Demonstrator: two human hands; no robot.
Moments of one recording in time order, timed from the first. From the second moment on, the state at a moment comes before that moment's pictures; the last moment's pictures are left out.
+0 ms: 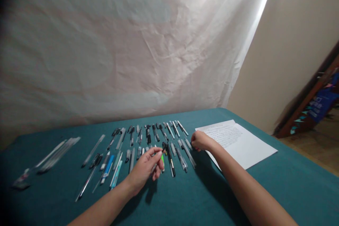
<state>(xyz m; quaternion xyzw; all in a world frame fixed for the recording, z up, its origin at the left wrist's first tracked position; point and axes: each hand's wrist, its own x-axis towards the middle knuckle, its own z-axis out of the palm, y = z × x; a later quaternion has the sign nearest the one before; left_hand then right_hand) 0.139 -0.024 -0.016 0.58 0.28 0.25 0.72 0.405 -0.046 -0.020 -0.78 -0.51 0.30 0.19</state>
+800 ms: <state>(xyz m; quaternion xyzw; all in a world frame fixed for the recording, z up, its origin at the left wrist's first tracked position) 0.140 -0.023 -0.015 0.59 0.26 0.25 0.72 0.316 -0.060 0.022 -0.50 -0.47 0.58 0.45</state>
